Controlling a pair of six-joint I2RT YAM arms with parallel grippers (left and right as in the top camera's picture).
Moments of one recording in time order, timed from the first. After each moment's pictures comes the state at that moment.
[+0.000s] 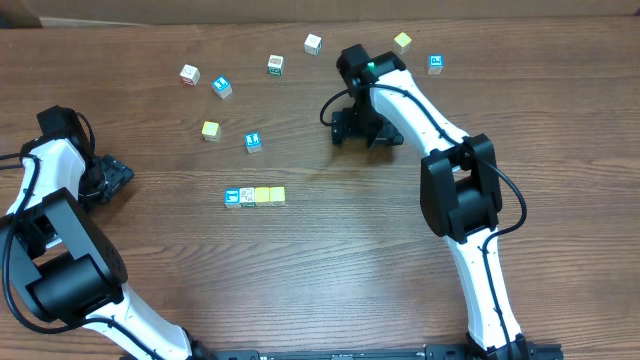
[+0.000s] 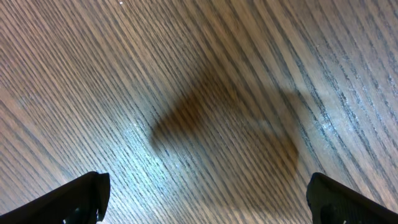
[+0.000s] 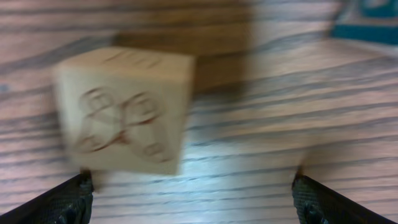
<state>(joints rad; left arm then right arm) 0.49 1.99 1.37 -0.83 -0.25 -0.50 0.39 2.50 2.17 -1.23 0.01 0.41</state>
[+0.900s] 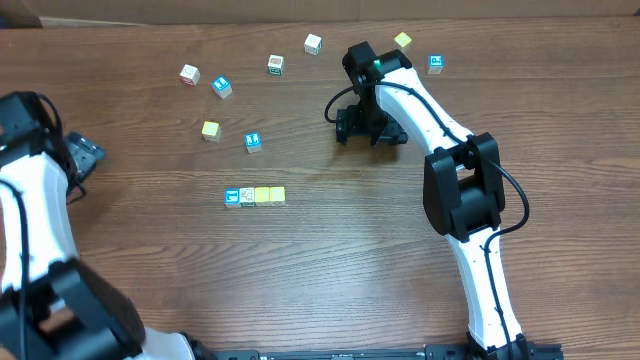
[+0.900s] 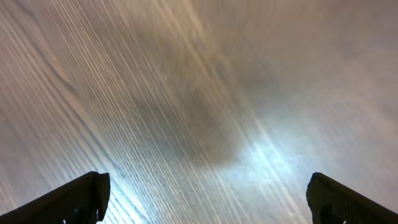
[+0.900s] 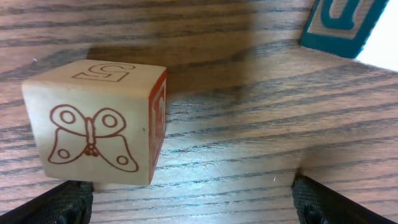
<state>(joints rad) 0.51 1.67 1.36 -0.83 -0.25 -0.50 0.39 2.50 2.17 -1.23 0.01 0.41</state>
